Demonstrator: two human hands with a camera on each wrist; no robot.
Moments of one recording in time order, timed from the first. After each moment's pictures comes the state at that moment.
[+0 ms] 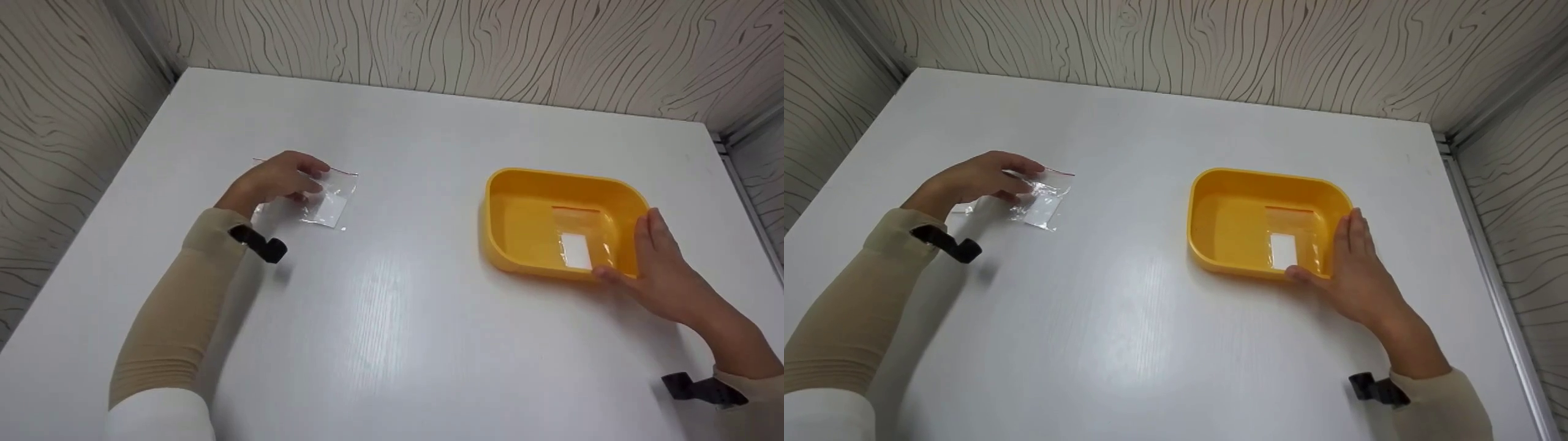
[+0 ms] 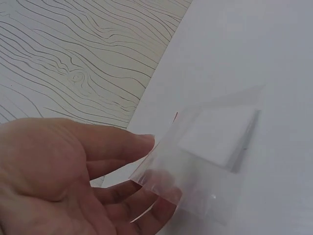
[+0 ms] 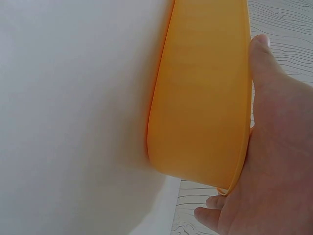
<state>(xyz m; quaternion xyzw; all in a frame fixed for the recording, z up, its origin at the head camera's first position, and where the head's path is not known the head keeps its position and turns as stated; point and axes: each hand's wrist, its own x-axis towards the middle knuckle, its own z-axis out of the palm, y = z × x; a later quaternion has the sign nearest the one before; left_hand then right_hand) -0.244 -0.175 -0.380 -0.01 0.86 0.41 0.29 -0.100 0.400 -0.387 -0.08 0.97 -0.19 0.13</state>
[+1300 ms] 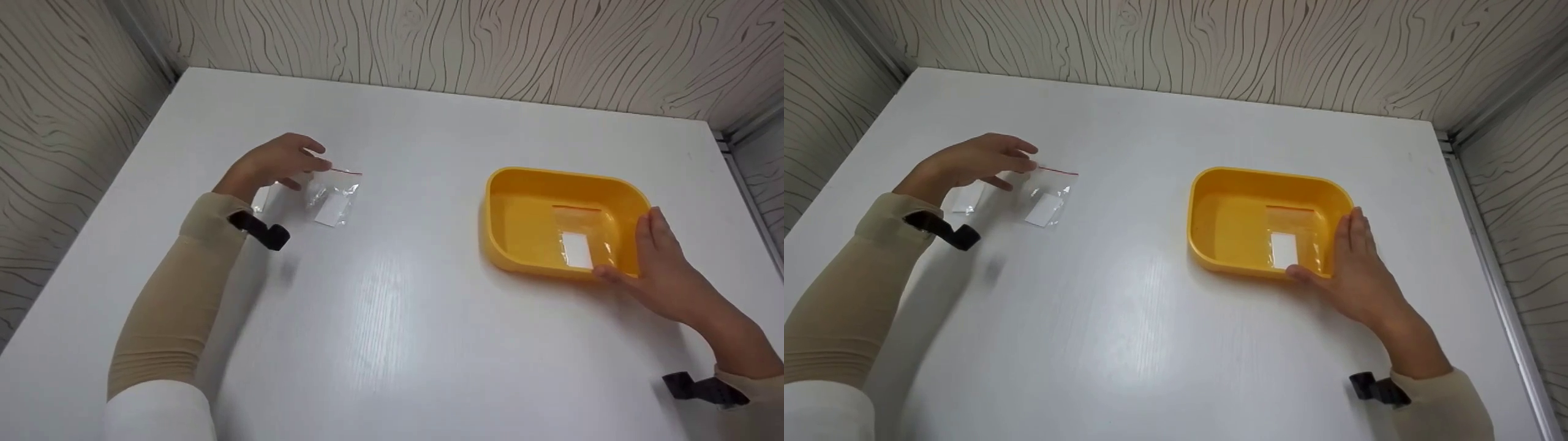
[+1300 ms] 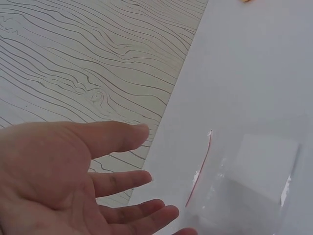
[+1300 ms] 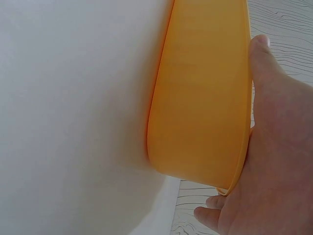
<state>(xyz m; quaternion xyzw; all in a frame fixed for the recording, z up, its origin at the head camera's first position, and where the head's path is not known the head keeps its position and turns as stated) -0.249 -0.166 -0.343 -0.01 0.85 0.43 0.30 -0.101 0.401 -0.388 -0.08 0.97 -0.19 0.11</state>
